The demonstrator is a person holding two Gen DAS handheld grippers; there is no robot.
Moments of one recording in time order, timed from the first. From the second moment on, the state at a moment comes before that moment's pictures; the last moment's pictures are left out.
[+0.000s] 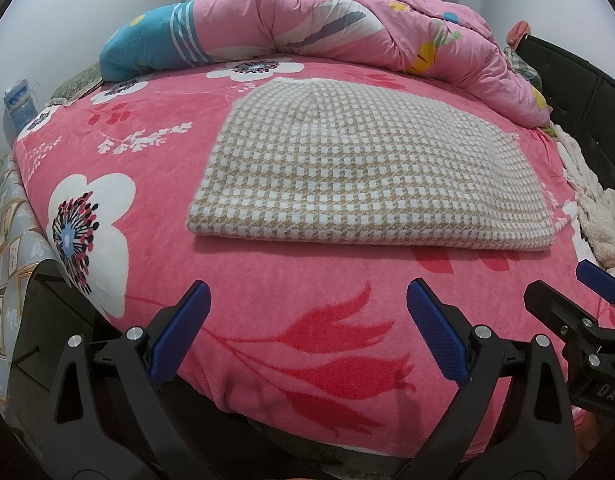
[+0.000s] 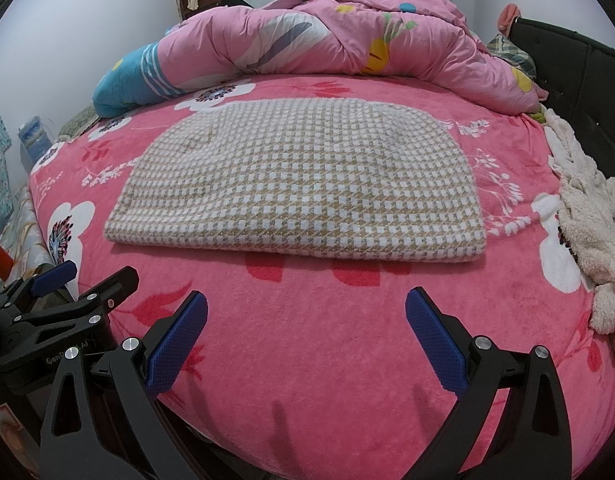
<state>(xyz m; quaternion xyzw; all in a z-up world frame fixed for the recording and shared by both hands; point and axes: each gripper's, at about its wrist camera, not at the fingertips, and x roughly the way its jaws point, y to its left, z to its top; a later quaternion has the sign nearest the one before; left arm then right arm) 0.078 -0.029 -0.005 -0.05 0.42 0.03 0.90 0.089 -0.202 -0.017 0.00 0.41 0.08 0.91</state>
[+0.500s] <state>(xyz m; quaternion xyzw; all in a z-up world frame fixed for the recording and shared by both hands) 0.078 -0.030 -0.004 -0.05 0.42 0.04 0.90 0.090 -0.201 -0.019 0.00 0.41 0.08 0.91</state>
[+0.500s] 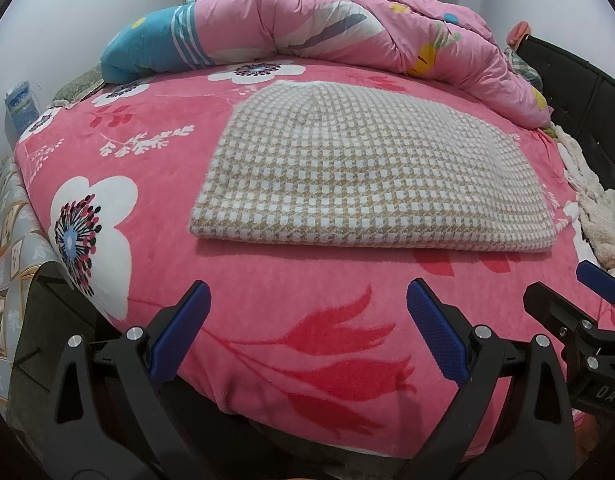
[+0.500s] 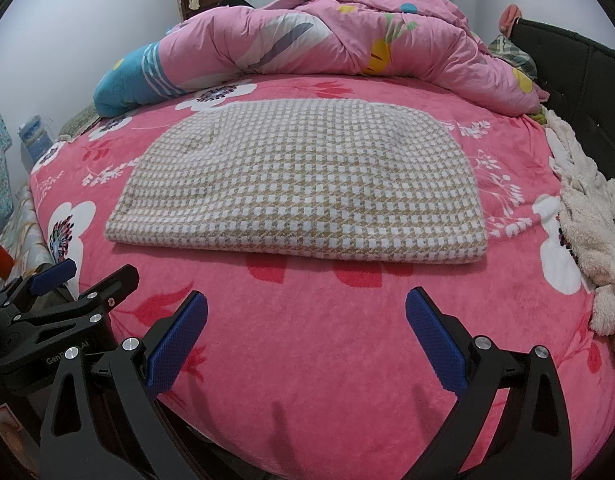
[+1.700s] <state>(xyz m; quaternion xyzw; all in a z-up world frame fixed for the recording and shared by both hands) 0.076 -0.032 -0.004 -0.06 0.42 0.06 0.90 0.090 -0.198 -0.020 0.00 0.42 0.08 0.91</state>
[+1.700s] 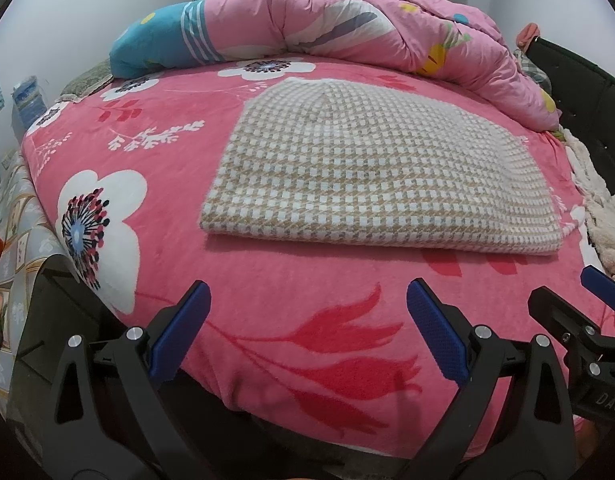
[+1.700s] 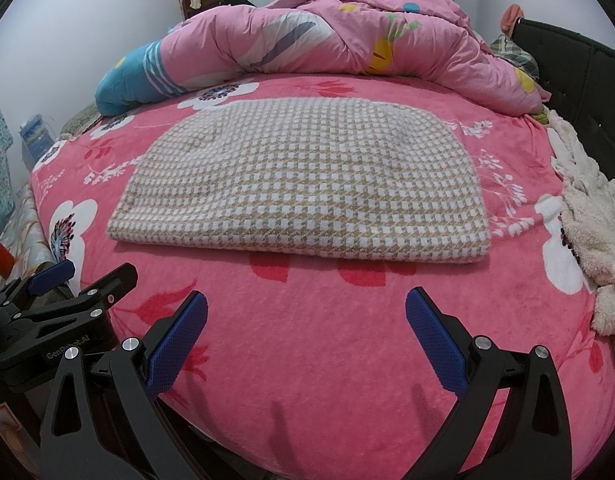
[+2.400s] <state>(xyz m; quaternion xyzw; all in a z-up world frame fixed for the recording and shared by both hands) 0.075 -0.032 -0.004 -0.06 0.42 0.06 0.90 0.090 -0.197 -0.020 0.00 0.42 0.09 0.91</state>
